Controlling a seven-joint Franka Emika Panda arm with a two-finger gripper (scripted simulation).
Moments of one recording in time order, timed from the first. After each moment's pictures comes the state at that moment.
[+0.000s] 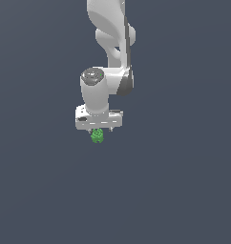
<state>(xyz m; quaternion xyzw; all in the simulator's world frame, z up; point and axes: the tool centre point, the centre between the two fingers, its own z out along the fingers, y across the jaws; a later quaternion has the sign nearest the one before) -0.034 -0.071 0.121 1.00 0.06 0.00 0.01</state>
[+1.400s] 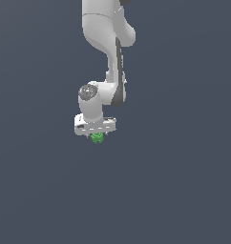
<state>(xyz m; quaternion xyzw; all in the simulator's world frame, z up) -0.059 -0.099 0.043 1.00 0.07 0.00 0.00</state>
